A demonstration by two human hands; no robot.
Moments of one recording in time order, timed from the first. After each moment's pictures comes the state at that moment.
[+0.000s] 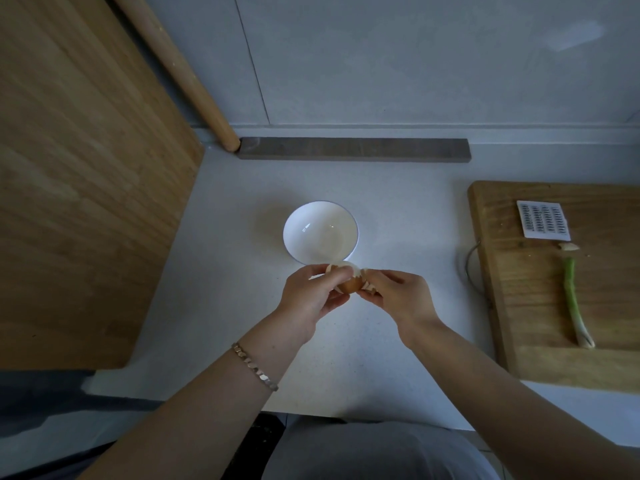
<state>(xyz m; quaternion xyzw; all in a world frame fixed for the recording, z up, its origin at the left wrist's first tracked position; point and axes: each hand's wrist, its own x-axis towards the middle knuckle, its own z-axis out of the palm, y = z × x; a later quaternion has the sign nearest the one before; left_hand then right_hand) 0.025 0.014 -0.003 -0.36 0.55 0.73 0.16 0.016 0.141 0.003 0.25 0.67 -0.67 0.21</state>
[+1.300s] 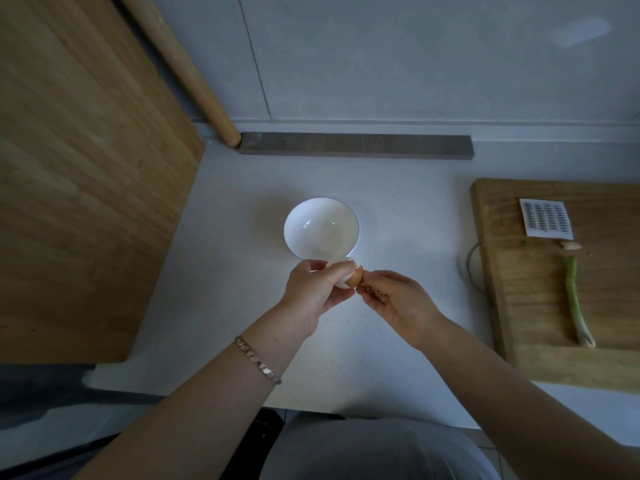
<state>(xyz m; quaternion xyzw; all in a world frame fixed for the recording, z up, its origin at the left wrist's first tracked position) 0.020 0.018 0.002 -0.38 0.54 0.73 0.16 0.011 0.153 -0.016 0.24 0.51 -0.76 0.31</state>
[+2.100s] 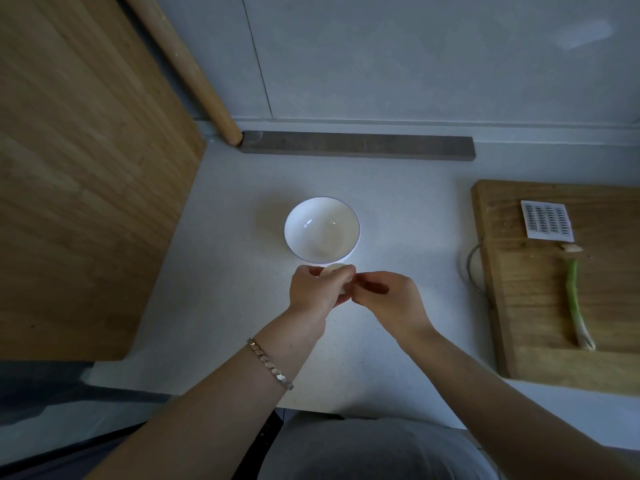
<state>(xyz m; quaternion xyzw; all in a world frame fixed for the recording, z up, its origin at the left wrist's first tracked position) 0.023 0.030 -0.002 -0.42 0.60 0.67 0.11 0.022 0.138 -0.010 0.07 0.80 -0.56 0.20</state>
